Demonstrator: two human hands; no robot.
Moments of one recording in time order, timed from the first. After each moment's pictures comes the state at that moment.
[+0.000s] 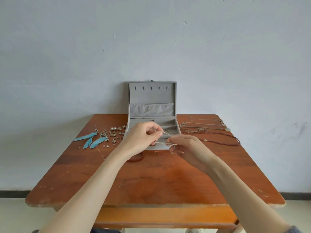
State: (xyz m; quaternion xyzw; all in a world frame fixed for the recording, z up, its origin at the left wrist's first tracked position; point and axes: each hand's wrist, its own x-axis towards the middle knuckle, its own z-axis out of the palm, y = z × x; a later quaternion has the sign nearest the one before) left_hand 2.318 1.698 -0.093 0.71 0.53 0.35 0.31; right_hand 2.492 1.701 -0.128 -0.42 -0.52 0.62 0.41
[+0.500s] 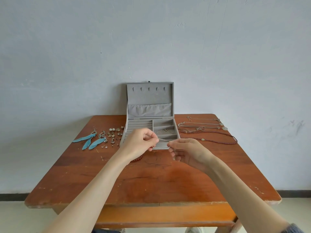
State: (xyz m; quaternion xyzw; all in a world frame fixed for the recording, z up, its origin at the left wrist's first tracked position) left_hand 2.318 1.700 -0.111 0.68 0.57 0.33 0.32; right_hand 2.502 1.701 -0.135 -0.43 -0.49 0.65 0.38
